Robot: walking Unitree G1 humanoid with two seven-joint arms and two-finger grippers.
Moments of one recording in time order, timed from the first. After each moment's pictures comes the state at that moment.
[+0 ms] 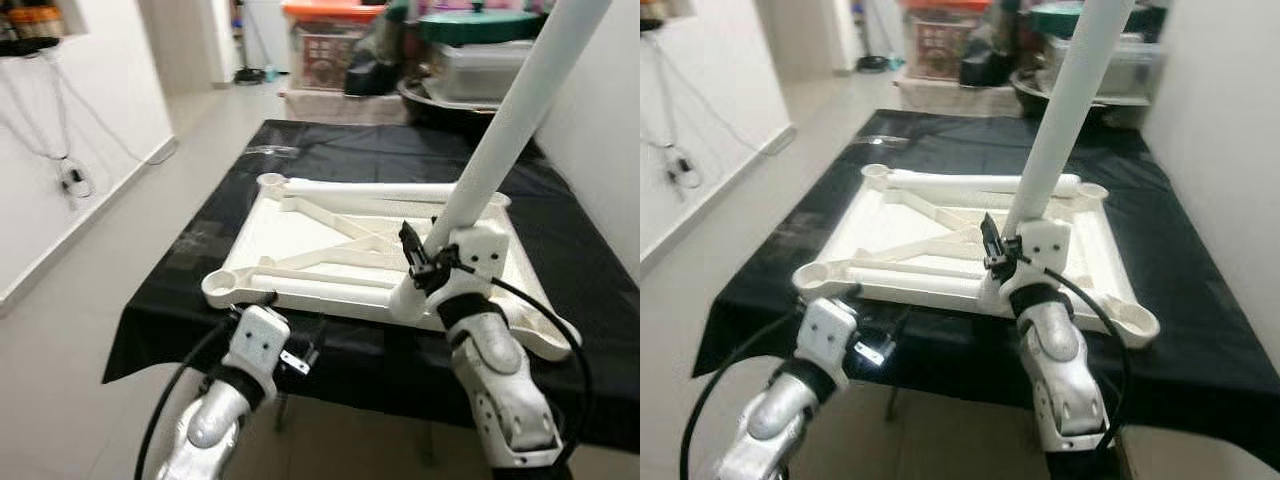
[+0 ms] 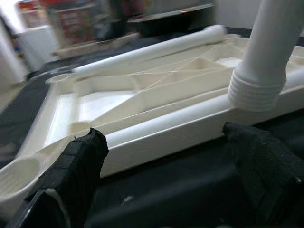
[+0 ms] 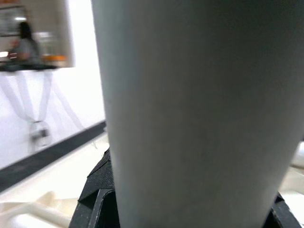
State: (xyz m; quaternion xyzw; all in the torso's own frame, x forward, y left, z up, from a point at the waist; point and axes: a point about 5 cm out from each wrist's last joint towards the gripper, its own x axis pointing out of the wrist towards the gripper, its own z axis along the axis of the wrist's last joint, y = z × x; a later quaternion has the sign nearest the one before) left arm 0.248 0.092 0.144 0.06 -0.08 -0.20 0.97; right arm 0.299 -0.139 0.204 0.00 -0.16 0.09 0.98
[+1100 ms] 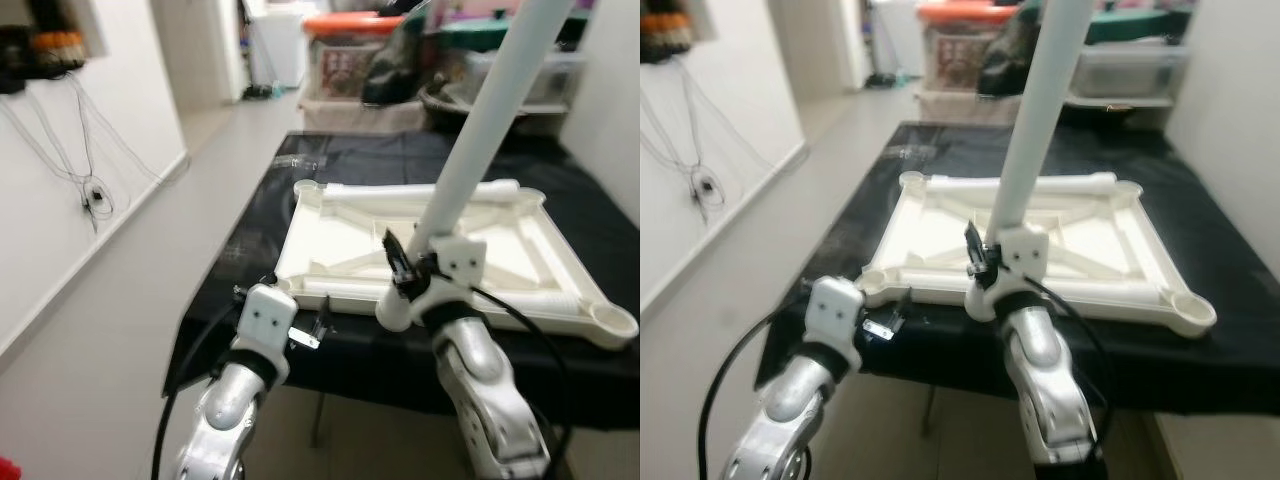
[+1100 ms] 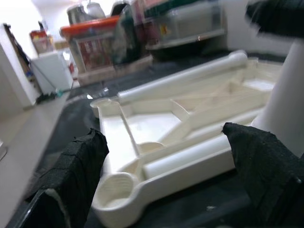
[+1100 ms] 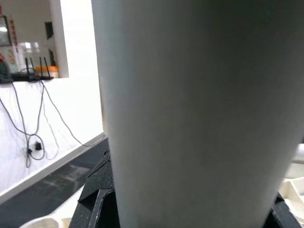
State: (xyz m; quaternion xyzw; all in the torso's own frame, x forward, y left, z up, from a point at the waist) left arm 0.258 0.083 0.171 0.05 -0.11 -0.17 0.98; right arm 0.292 -0.129 0.194 0.00 -0.15 0.09 0.99
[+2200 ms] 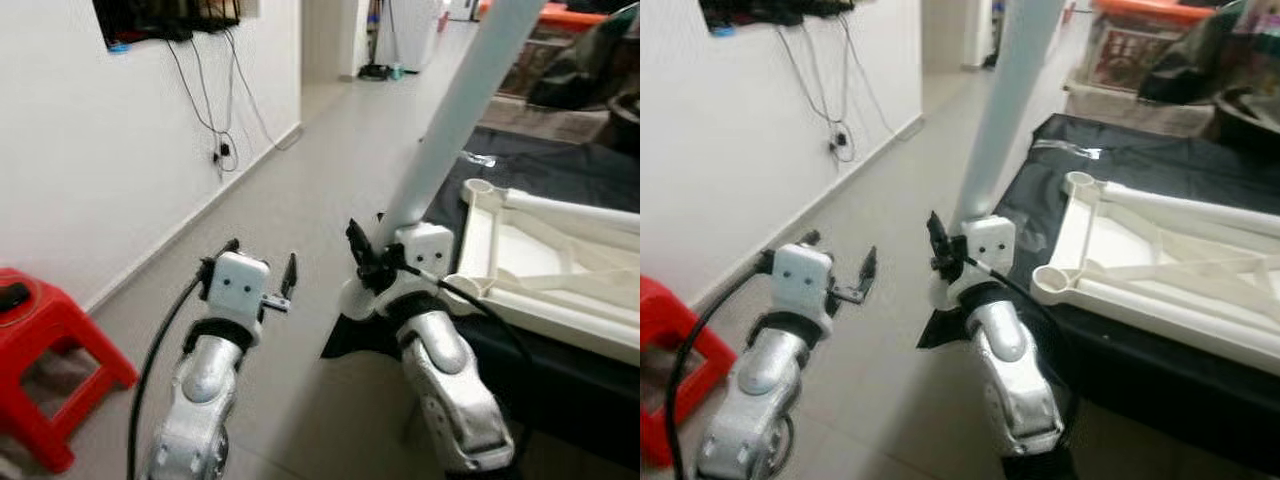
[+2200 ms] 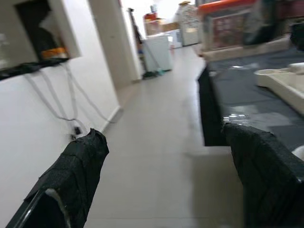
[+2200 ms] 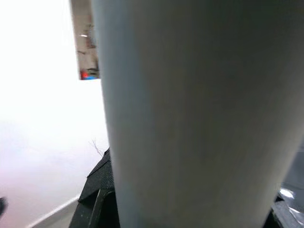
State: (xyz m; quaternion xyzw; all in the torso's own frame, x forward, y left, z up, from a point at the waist) left arm 0.267 0.099 0.195 0.05 -0.13 -0.09 0.98; right arm 0.295 -0.106 0.206 0.02 -0.16 0.12 0.98
